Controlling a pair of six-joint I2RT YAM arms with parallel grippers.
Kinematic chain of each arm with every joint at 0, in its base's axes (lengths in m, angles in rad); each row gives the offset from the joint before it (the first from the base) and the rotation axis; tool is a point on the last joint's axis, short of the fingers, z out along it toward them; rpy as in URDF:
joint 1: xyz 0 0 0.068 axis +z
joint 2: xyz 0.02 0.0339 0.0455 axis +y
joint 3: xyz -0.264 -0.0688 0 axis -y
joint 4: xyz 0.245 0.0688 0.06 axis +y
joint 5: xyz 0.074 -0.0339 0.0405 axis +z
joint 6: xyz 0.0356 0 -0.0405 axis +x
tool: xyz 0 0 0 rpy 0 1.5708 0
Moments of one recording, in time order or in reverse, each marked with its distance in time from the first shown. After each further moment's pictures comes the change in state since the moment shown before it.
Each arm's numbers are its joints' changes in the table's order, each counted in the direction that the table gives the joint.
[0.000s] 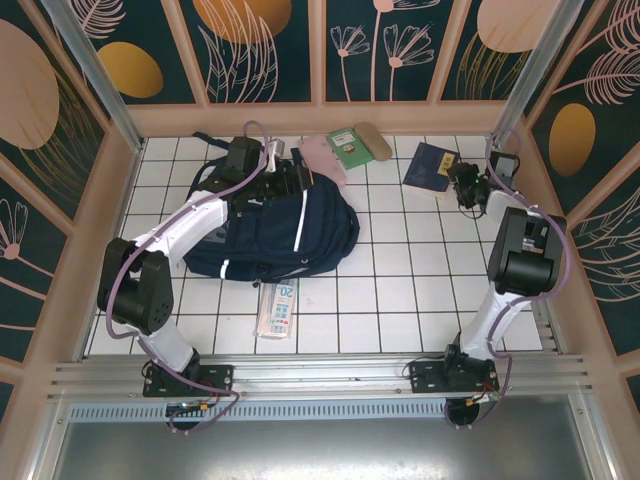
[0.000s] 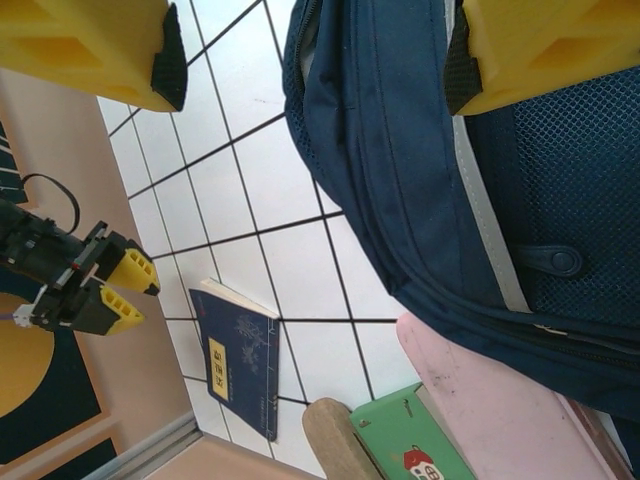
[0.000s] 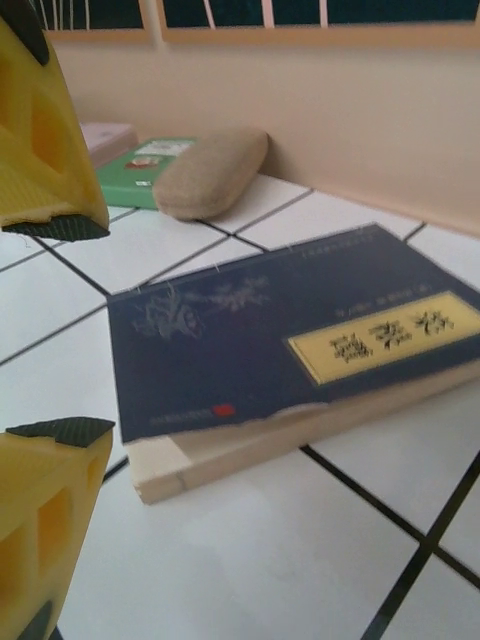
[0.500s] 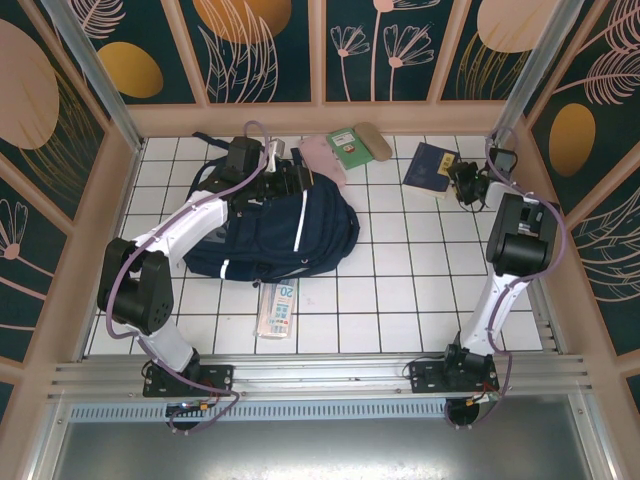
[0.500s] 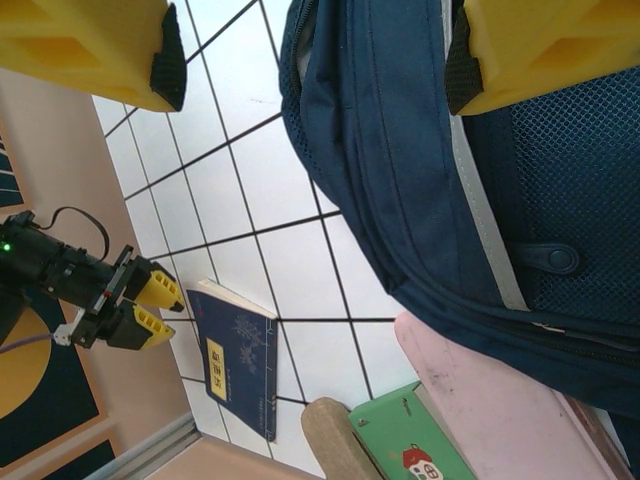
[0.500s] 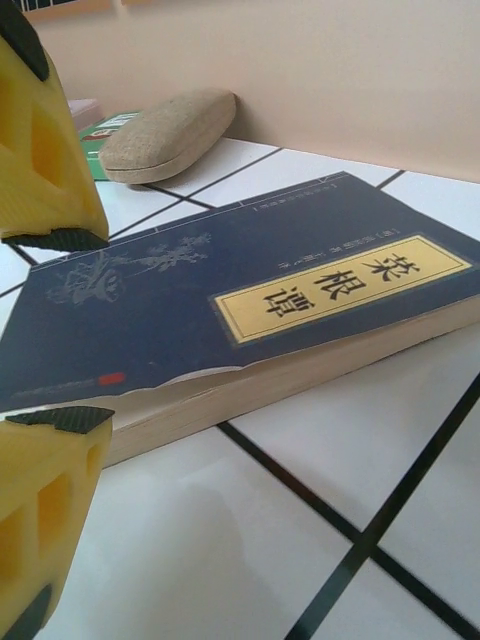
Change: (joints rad) left arm 0.000 0.000 0.000 0.001 0.002 0.008; right arm -0.014 0.181 0.169 0.027 0.033 0.000
